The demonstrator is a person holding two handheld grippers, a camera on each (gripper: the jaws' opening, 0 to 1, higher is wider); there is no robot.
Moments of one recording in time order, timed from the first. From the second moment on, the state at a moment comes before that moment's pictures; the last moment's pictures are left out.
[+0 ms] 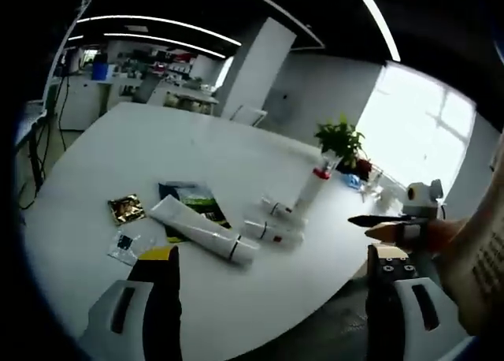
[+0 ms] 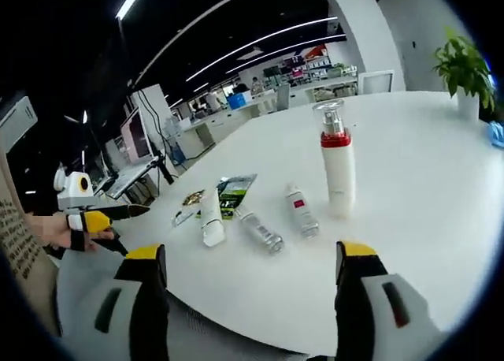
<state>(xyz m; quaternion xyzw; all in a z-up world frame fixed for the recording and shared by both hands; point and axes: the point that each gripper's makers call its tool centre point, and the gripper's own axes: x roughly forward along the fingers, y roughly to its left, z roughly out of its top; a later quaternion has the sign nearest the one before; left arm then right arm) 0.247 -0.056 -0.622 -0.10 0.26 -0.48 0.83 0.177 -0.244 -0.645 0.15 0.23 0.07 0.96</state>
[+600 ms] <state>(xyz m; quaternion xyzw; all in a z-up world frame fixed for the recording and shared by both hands) 0.243 -0.058 -0.625 -0.09 0.27 -0.49 0.82 0.196 -0.261 -0.657 0.08 0.28 0.08 0.95</state>
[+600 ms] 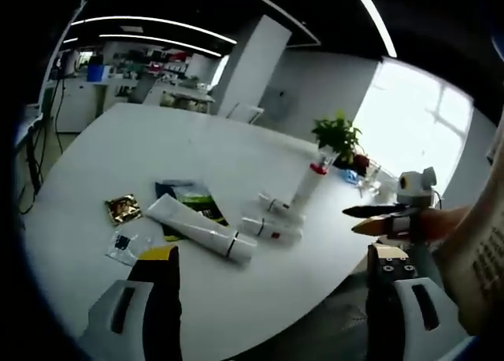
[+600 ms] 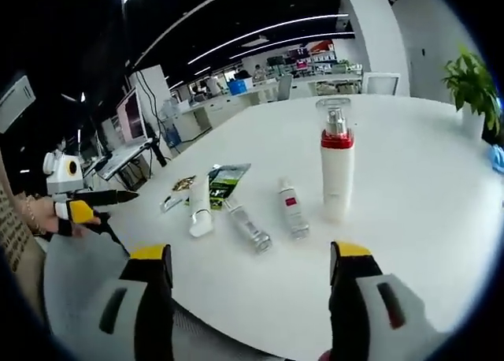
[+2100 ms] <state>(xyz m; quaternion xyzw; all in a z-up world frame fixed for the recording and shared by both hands) 0.251 -0.063 -0.626 -0.10 0.28 -0.48 0.83 0.304 -0.285 -0.748 -0.12 0.45 0.10 0.88</state>
